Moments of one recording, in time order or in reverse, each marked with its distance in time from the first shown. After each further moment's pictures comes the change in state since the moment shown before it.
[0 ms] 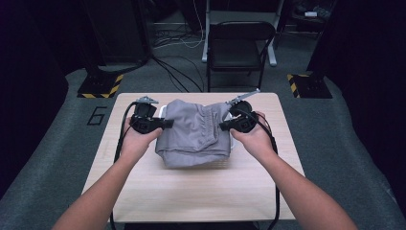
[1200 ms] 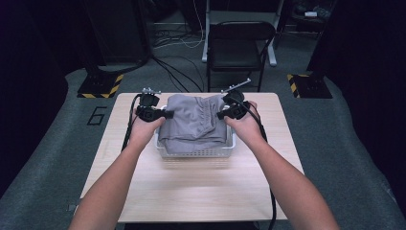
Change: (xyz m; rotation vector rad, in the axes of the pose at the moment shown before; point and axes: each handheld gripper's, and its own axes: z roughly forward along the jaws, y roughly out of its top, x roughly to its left) left arm 0.041 0.014 0.044 0.007 0.046 -0.066; right arm -0.026 0.029 0.040 0.022 -0.070 0.058
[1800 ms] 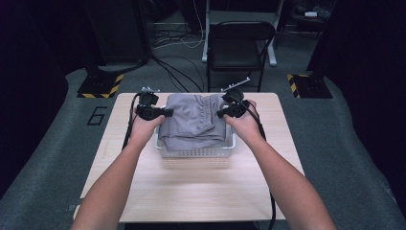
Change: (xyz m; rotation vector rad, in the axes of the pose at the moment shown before) left arm 0.009 0.001 0.008 -0.009 0.010 -0.012; right arm -0.005 0.003 0.006 -0.001 -0.005 0.008
